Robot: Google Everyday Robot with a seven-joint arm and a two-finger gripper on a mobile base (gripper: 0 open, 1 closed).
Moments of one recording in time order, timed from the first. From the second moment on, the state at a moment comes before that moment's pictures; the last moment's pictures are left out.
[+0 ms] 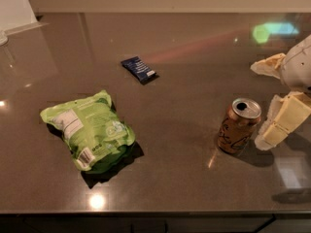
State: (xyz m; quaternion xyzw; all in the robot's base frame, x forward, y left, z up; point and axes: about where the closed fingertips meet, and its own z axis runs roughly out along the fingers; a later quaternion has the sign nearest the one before) arm 0.429 -0.200 0.931 -0.59 0.76 0.11 0.23
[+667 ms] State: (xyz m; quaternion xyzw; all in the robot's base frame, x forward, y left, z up) arm 0.425 -0.189 0.910 -0.59 0.75 0.14 0.26
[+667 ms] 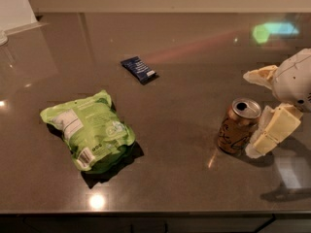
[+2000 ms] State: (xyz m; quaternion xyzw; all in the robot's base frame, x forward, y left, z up) arm 0.424 -0.191 0.898 -0.59 0.76 0.14 0.24
